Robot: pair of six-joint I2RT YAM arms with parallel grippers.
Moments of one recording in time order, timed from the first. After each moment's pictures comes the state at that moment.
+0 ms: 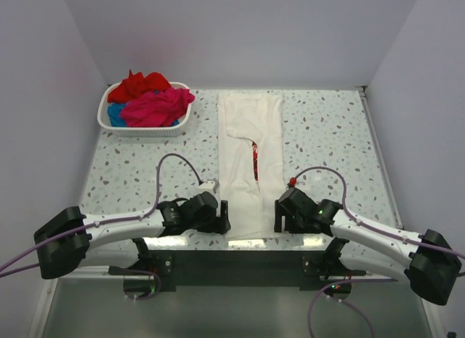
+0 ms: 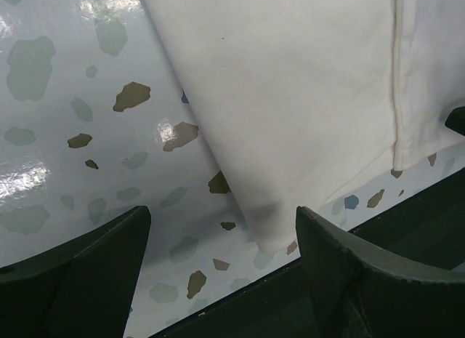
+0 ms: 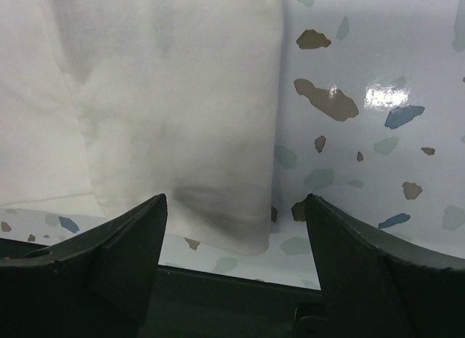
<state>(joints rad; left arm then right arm) -1.07 1.17 0.49 -0.25 -0.16 -0.89 0.87 0.97 0.46 -0.66 0.19 0.87</state>
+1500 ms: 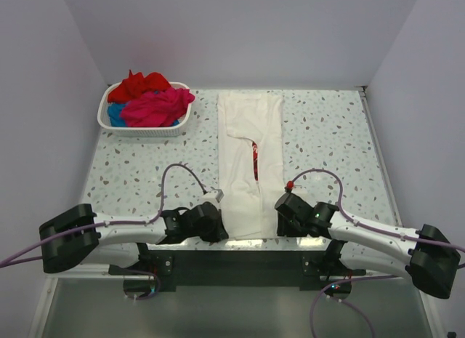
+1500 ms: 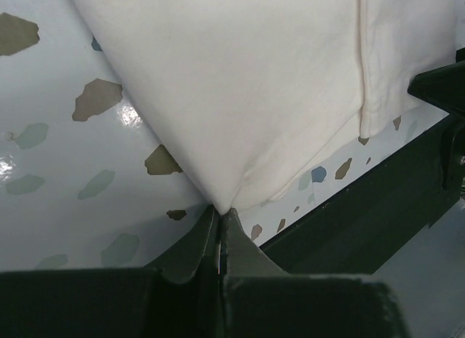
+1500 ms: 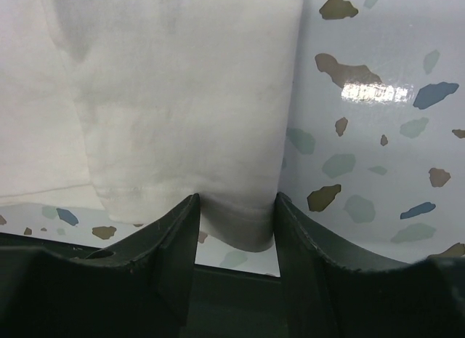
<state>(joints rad) -1.15 1.22 0.38 -0.01 -0.07 -1.01 0.96 0.99 0.45 -0.66 0.21 0.95</state>
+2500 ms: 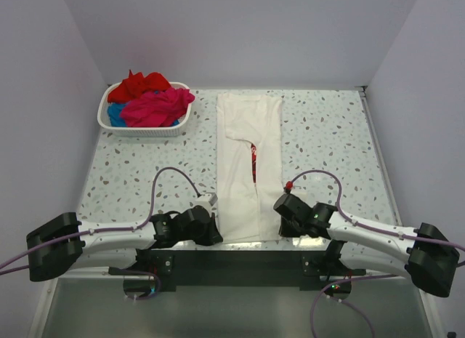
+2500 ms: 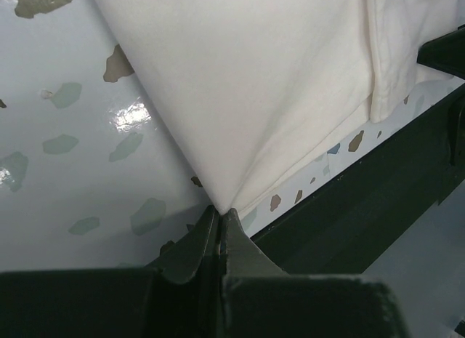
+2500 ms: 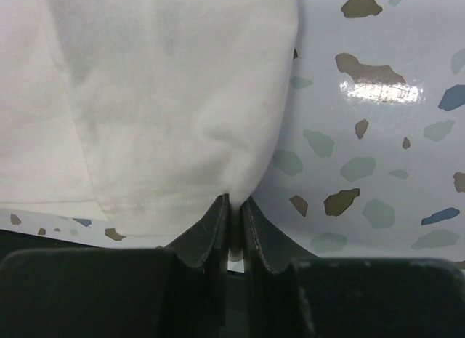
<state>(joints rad) -1.15 1.07 0.30 -0.04 -0.05 -0.98 0.97 1.00 0.44 -0.62 0.21 0.98</state>
